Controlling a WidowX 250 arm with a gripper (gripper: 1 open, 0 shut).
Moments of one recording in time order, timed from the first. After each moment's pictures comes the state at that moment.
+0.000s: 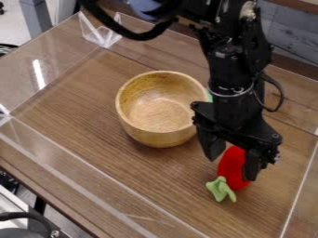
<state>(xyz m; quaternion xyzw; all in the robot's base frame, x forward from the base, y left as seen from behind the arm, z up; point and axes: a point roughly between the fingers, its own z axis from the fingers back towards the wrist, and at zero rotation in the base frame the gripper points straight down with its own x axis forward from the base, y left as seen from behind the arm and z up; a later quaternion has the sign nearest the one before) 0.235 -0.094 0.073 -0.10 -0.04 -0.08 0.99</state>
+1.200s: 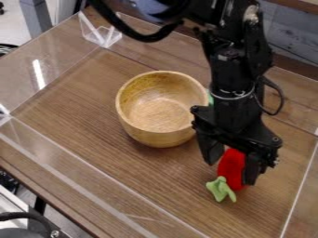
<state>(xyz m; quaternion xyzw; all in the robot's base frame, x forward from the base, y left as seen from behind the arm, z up) 0.234 -0.095 0.069 -0.10 -0.02 -0.08 0.99</state>
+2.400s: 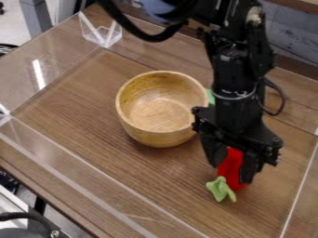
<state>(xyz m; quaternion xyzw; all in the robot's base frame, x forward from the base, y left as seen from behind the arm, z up) 0.237 -0.095 0.067 -0.10 0.00 -0.07 0.99</state>
